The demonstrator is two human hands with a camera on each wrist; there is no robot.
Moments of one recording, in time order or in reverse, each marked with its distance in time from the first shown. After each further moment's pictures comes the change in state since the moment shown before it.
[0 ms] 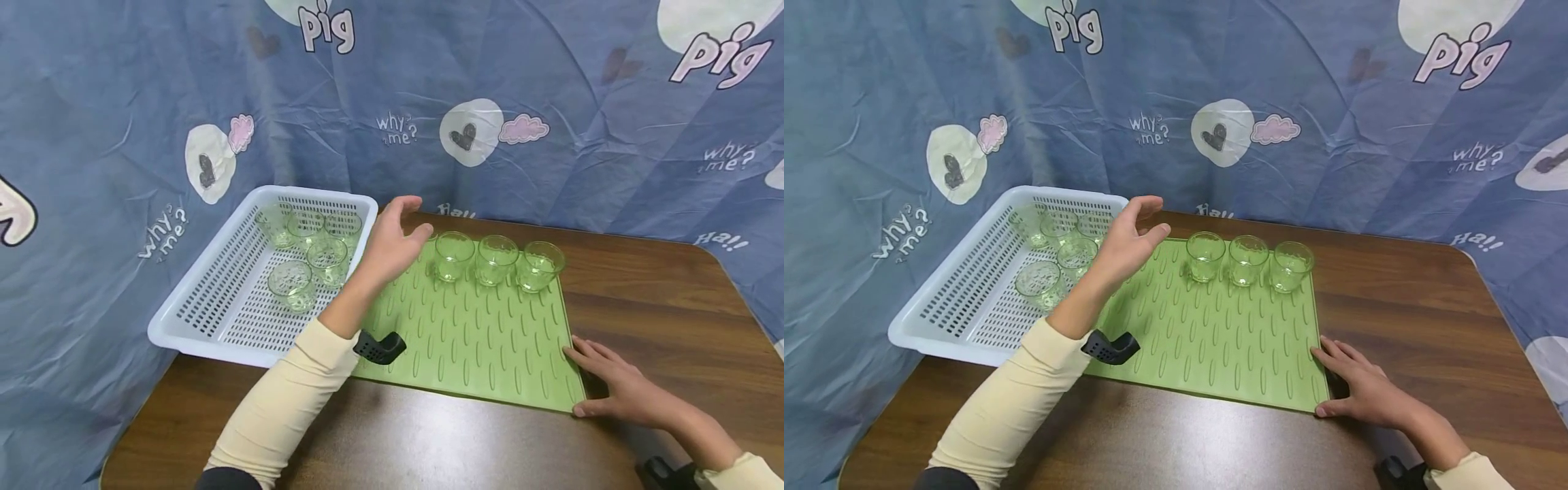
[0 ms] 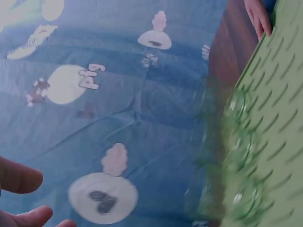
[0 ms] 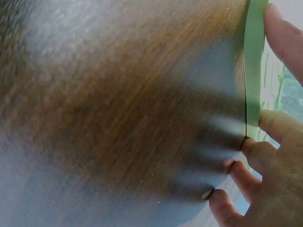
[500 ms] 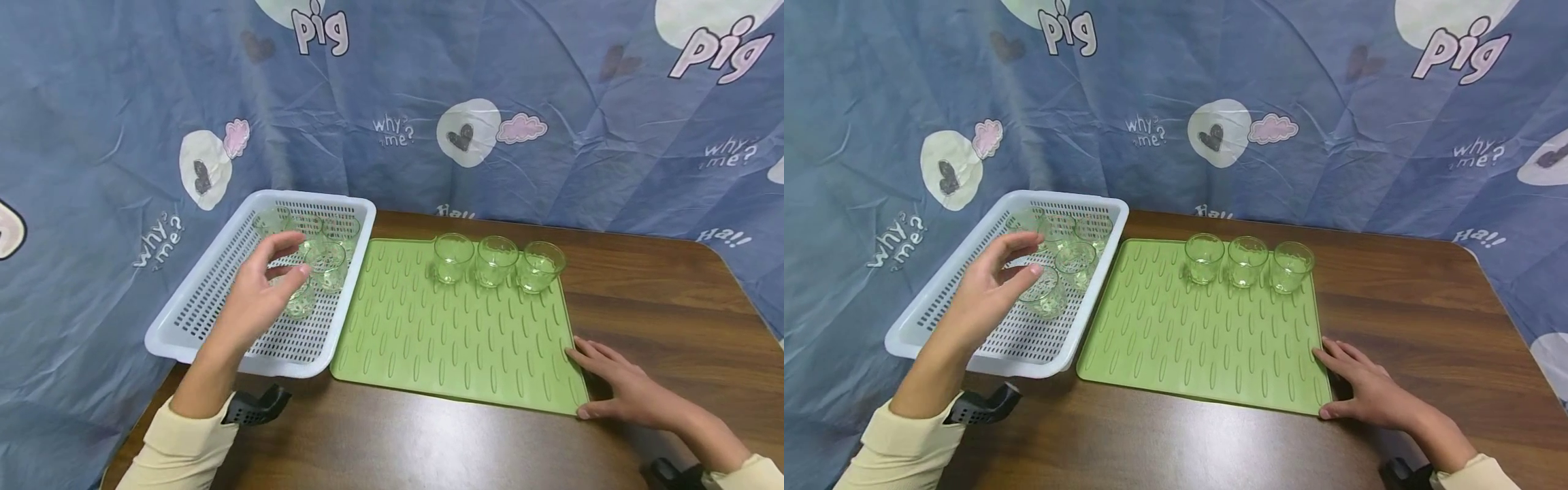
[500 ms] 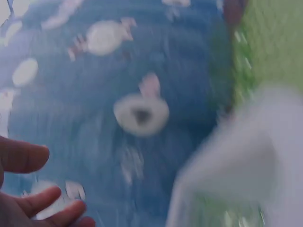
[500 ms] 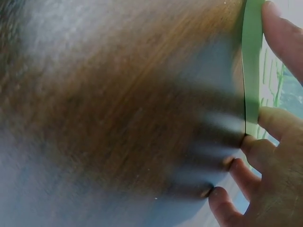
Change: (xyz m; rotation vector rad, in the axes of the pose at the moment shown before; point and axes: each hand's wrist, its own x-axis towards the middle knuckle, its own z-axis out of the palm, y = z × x) left_hand -0.078 -0.044 -0.120 0.112 0.081 0.046; right_hand -0.001 0.007 0.002 -0.043 0.048 -0.055
